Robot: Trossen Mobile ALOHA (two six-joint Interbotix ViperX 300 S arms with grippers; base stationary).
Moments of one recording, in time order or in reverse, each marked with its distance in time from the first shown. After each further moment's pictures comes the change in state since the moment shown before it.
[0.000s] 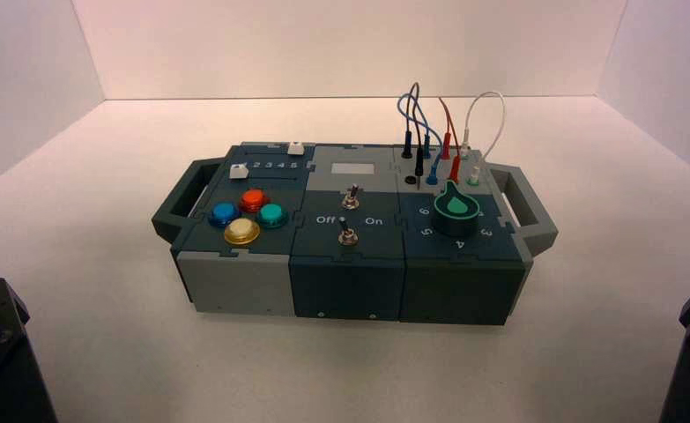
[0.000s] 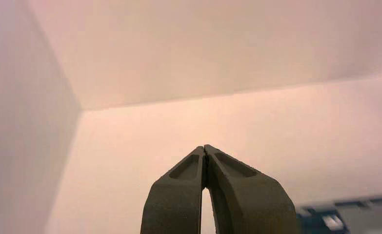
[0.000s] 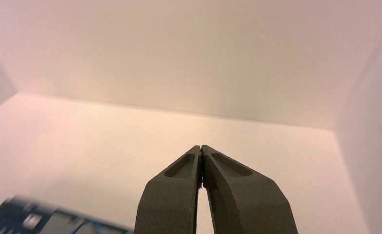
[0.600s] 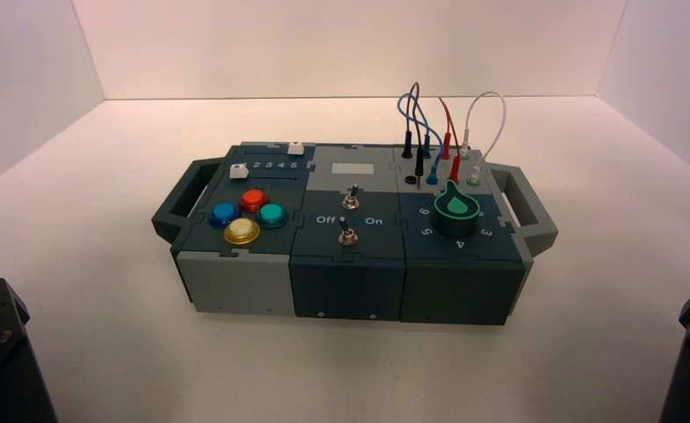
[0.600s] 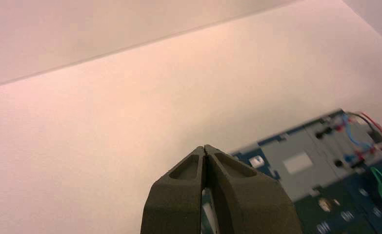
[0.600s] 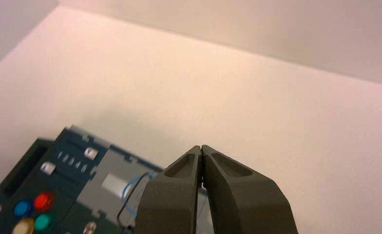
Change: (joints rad) left arm -0.140 0.129 -0.155 -0.009 0.362 0.002; right arm 0.178 0.247 -0.219 0.048 0.316 0.000
